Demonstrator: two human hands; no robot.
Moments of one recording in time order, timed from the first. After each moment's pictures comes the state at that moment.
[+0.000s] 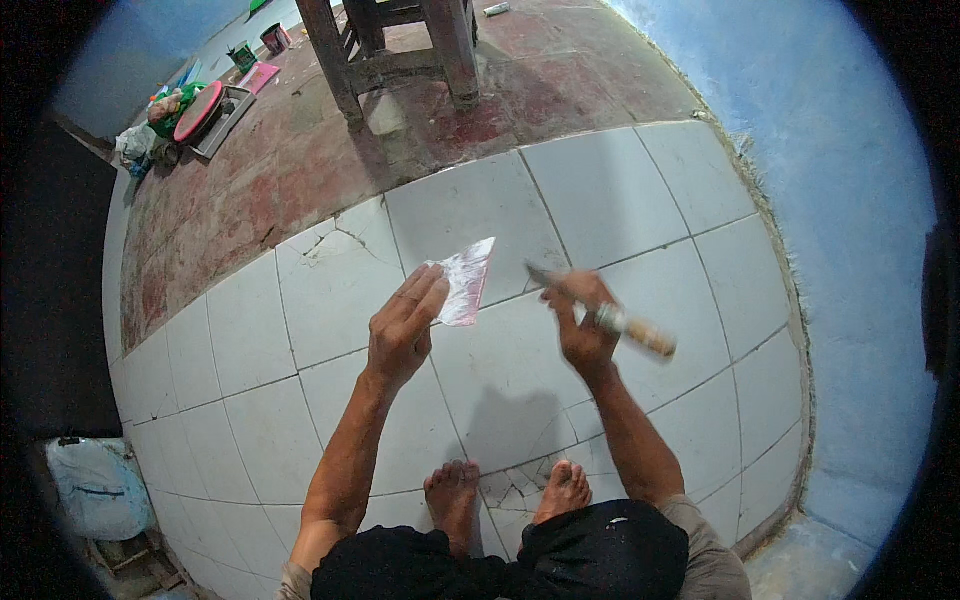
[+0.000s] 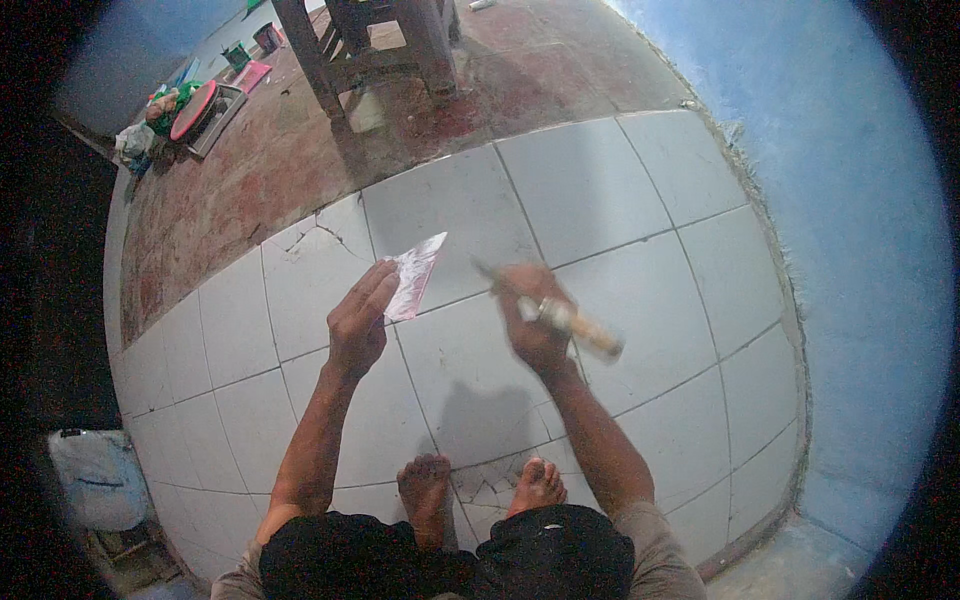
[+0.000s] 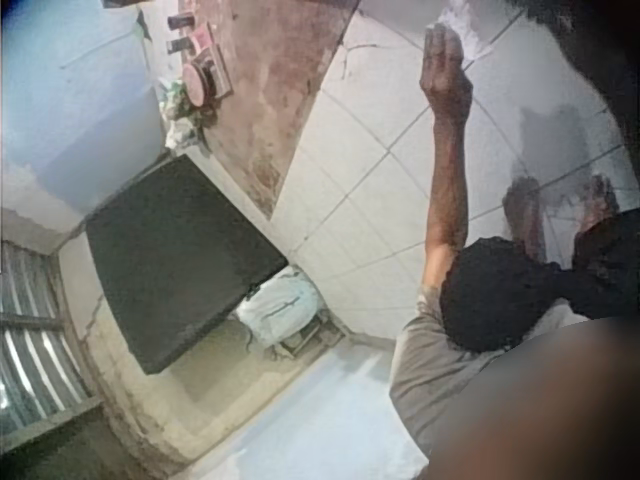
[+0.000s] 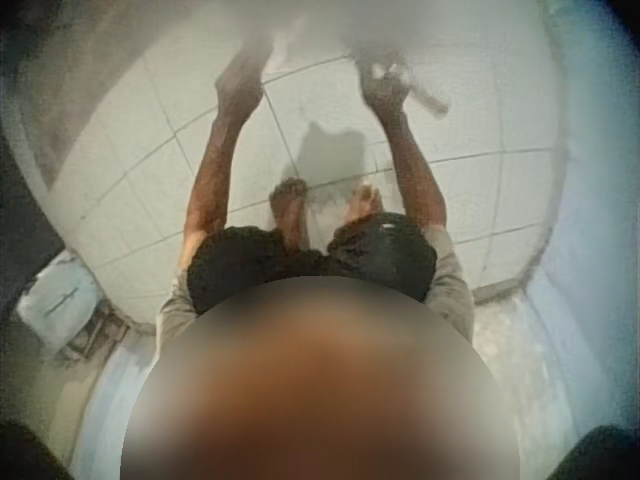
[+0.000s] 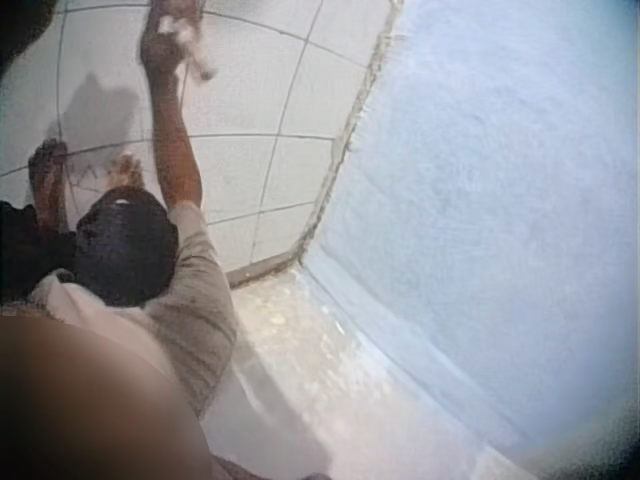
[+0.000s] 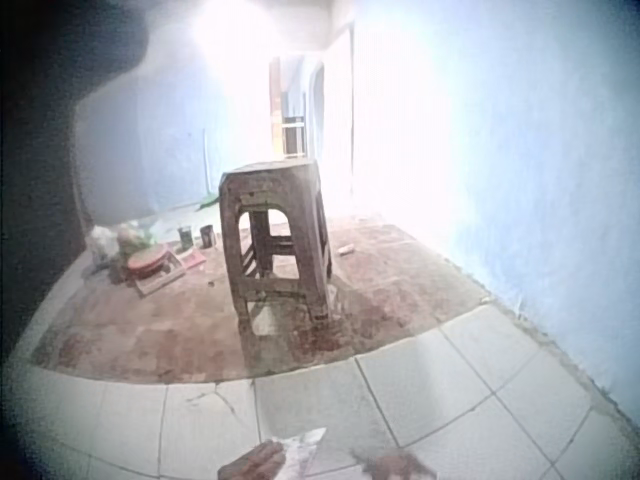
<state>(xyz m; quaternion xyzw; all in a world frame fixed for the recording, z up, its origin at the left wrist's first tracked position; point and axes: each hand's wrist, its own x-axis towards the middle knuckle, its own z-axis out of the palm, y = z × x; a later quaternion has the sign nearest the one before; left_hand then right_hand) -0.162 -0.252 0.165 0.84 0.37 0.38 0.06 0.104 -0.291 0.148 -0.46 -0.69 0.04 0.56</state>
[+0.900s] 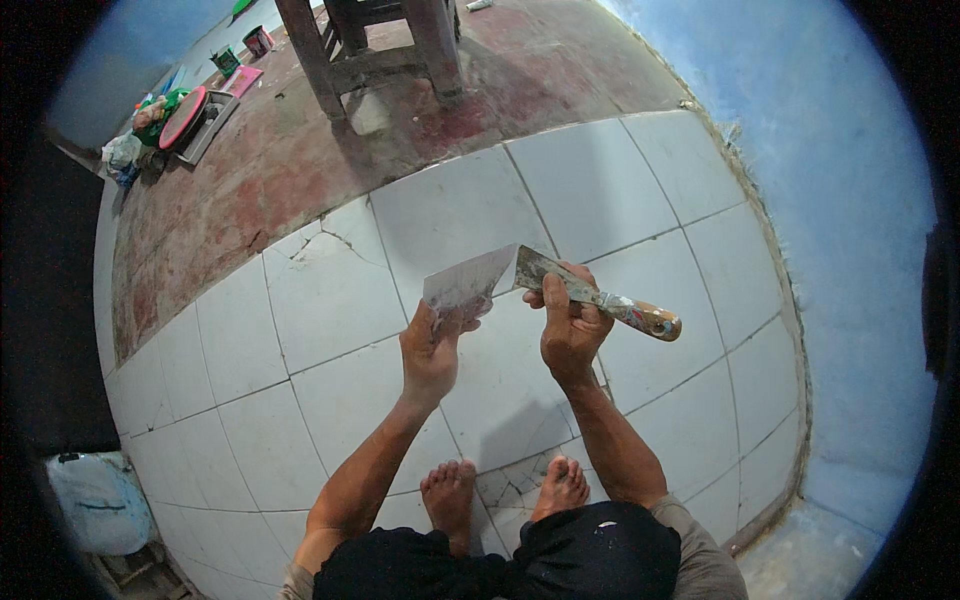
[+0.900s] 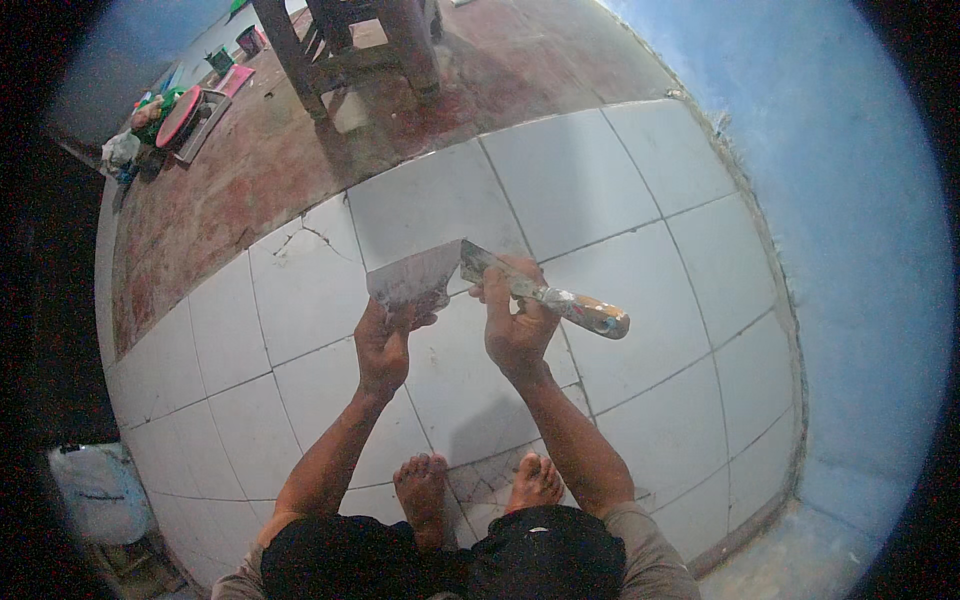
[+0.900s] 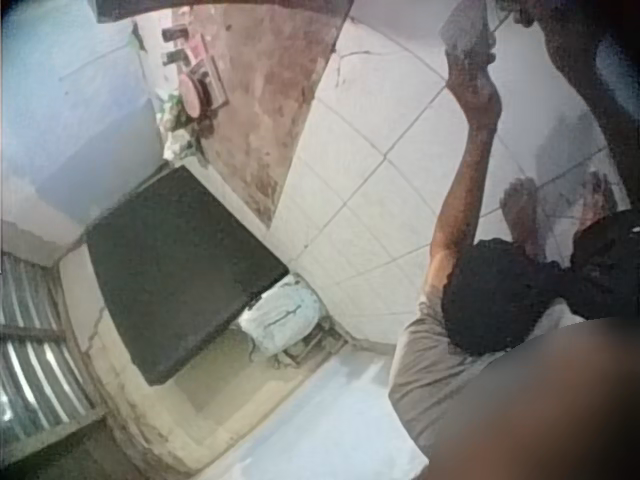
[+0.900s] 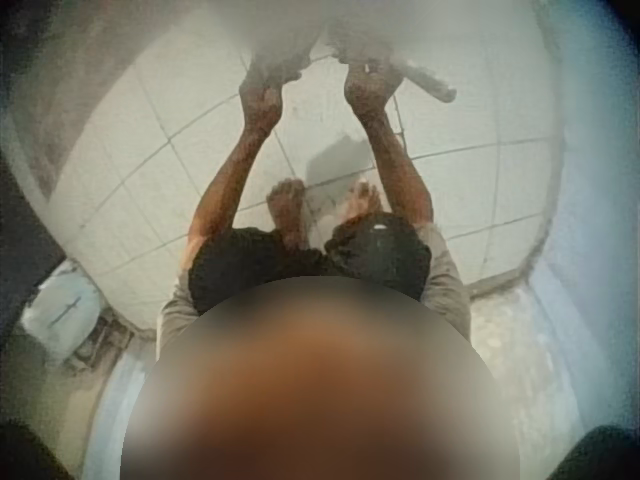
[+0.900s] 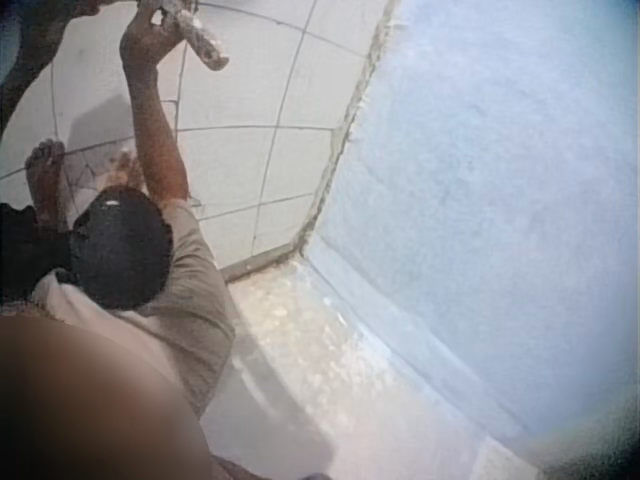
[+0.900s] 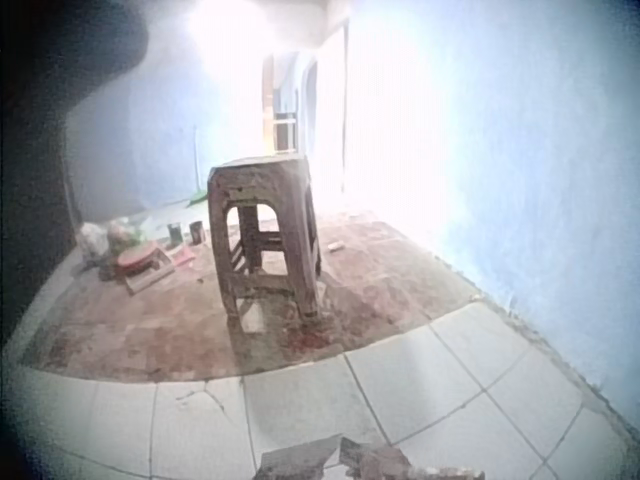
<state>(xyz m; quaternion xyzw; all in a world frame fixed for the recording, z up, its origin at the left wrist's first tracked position) -0.109 -0.293 0.147 0.58 0.39 0.51 0.51 0.067 -0.302 0.166 -0.49 -0.42 0.30 0.70</state>
